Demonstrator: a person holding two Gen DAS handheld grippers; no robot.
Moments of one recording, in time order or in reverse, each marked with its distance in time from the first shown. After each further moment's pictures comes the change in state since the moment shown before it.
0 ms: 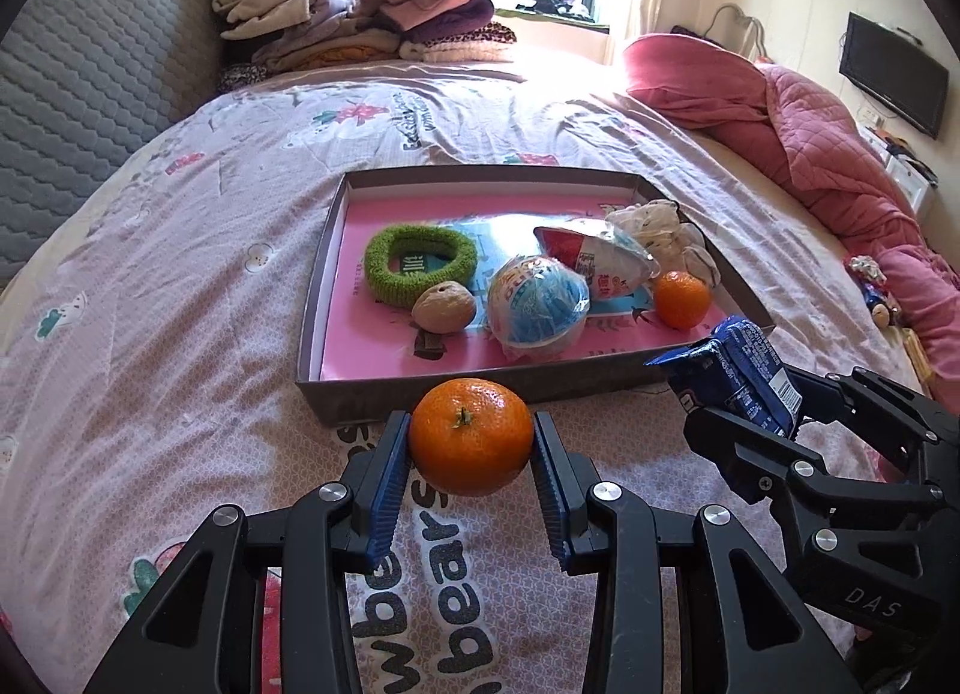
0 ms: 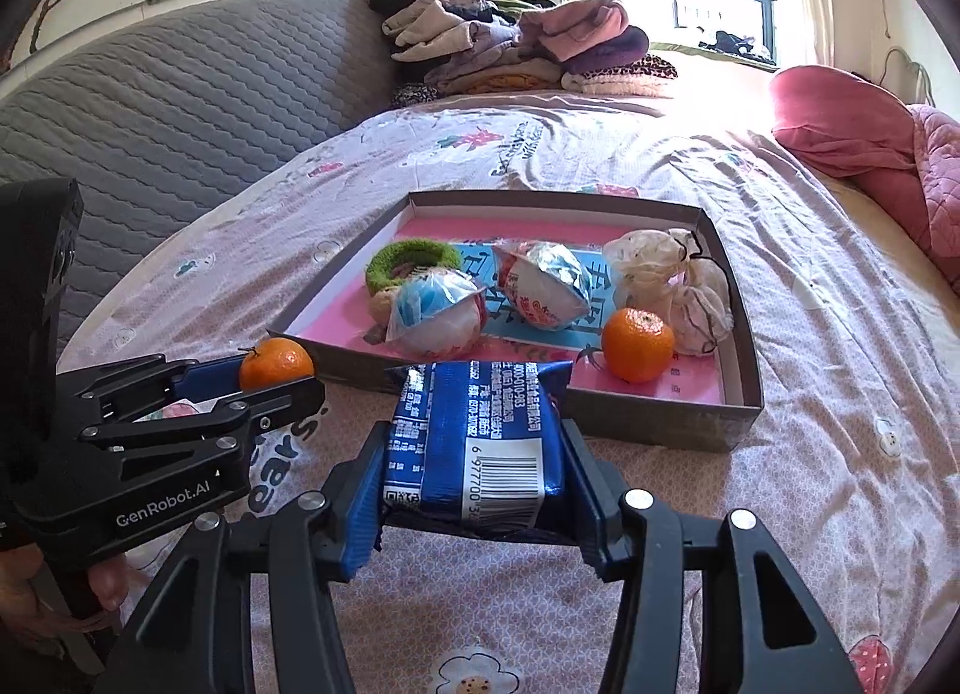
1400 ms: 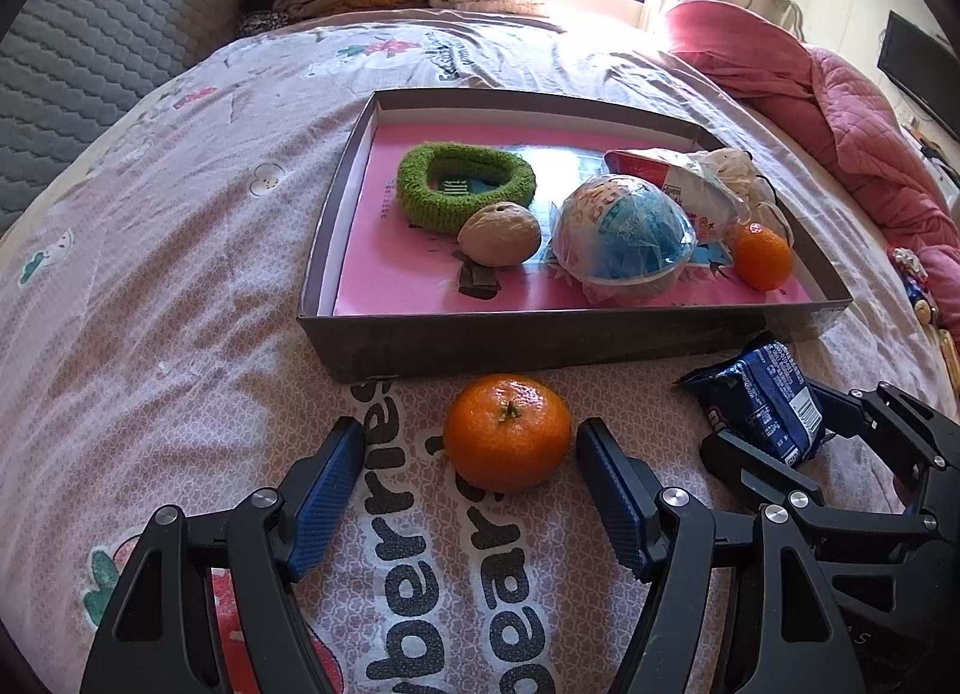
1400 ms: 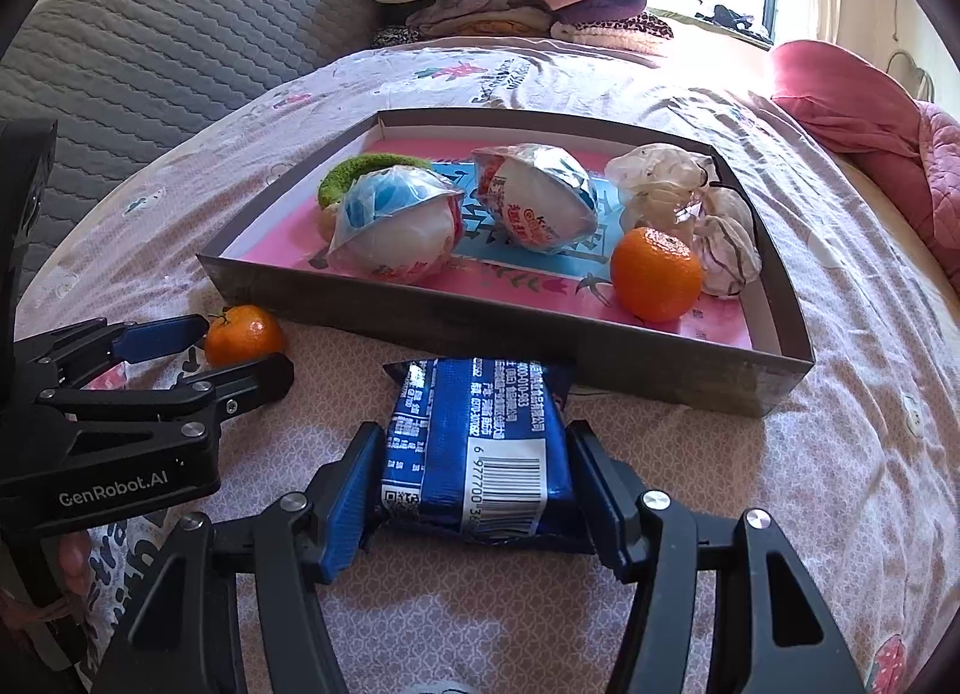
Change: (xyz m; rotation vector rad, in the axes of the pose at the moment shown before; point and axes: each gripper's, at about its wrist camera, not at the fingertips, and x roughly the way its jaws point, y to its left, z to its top) left arm 0.054 0.021 -0.015 -0.052 0.110 0.043; right arm 0.055 0.000 -0.021 -0.033 0.141 -0.093
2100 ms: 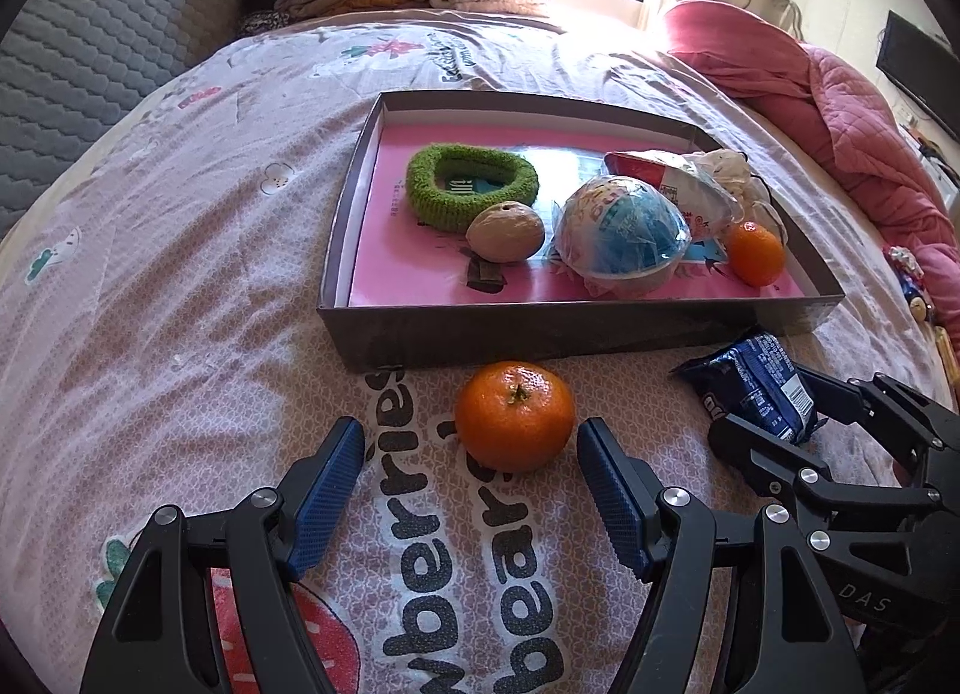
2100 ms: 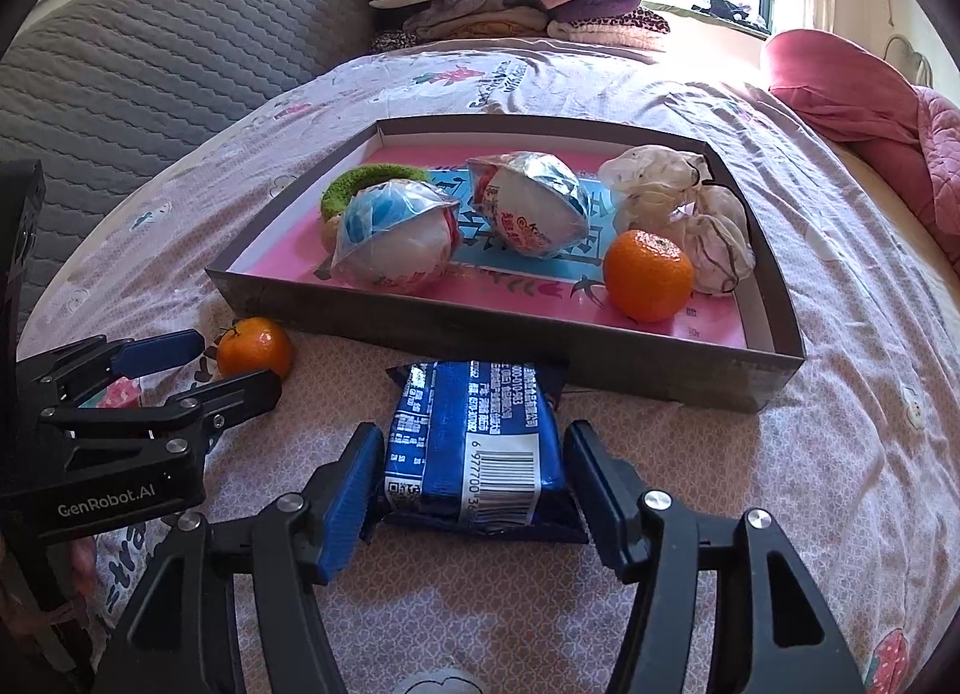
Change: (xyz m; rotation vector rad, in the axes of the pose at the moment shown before) left arm -0.010 0.004 -0.002 -0.002 0.005 -0.003; right arm -0.004 -0.007 0.002 0.033 0.006 0.038
